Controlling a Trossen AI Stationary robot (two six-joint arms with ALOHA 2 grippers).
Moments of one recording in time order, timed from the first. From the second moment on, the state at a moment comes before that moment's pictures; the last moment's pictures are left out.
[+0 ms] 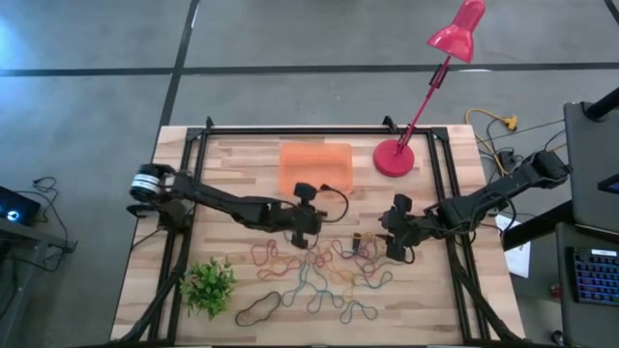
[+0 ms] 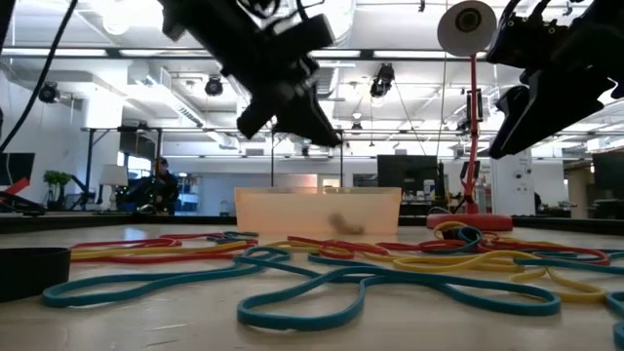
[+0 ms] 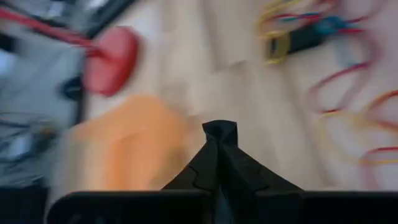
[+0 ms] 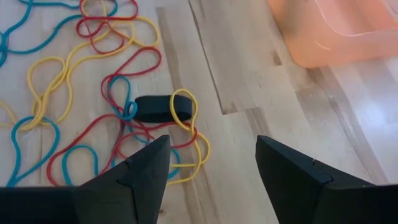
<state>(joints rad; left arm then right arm) -0.14 1.71 1.11 -0.08 -0.46 0.42 0.40 1.10 0.58 -0.46 0.42 0.52</state>
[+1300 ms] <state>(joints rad) 0.35 1.62 1.07 -0.17 -0.19 0.45 0.40 1.10 0.56 -0.35 0.45 0.49</state>
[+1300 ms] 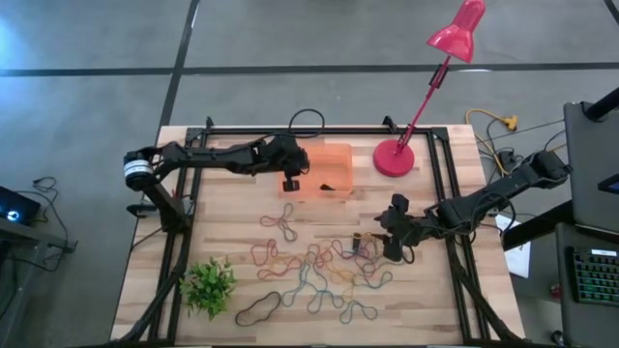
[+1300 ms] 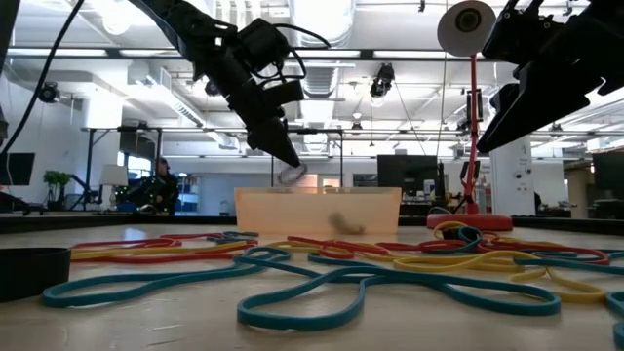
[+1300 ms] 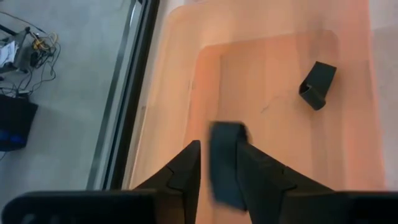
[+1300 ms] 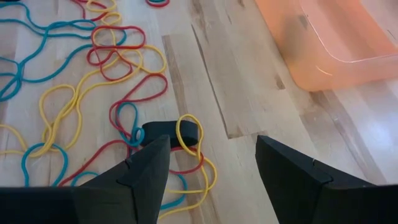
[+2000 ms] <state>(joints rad) 0.22 1.47 1.09 -0.61 0.04 0.27 0.40 1.23 0.54 -0.16 0.38 0.29</state>
